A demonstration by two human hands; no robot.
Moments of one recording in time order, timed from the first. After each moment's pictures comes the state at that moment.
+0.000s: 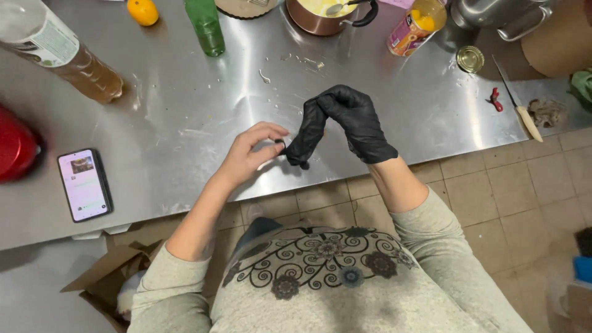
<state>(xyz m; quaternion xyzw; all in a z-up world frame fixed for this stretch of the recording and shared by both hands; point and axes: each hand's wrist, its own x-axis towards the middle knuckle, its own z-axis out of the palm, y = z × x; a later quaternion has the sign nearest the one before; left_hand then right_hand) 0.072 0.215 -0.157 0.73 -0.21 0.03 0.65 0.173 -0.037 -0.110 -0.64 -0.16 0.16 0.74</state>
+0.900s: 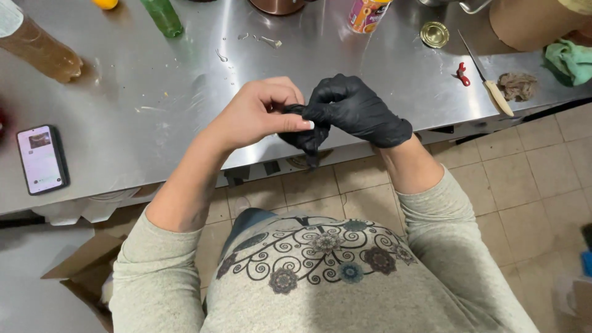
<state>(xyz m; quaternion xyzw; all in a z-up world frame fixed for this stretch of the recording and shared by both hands) 0.073 0.095 -0.041 0.71 -0.33 0.03 0.62 0.137 -0.151 -0.029 -0.75 -0.40 0.14 0.51</state>
